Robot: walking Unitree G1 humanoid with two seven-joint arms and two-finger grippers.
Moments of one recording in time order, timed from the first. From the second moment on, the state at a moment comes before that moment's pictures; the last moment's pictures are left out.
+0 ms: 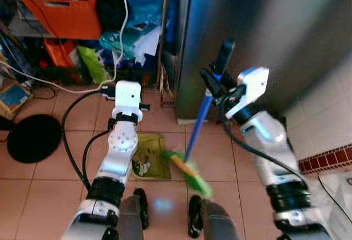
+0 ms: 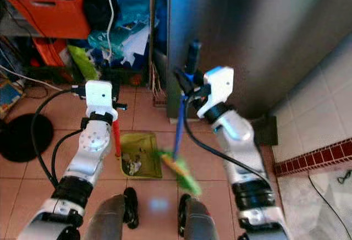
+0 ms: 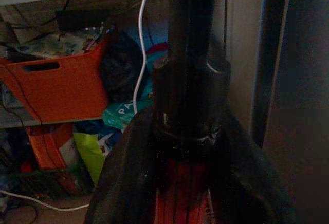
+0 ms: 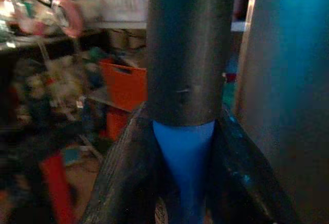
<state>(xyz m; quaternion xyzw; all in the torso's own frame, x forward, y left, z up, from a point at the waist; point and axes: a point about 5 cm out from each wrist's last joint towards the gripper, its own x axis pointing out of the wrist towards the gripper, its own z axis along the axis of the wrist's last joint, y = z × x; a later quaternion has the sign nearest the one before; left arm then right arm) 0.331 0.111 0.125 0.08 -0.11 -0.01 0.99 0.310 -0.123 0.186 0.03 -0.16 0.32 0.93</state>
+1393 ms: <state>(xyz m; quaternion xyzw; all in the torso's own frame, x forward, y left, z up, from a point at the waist) 0.319 0.107 0.079 0.09 -0.05 -0.06 0.99 0.335 -0.163 0.161 -0.08 -0.14 0.12 0.98</state>
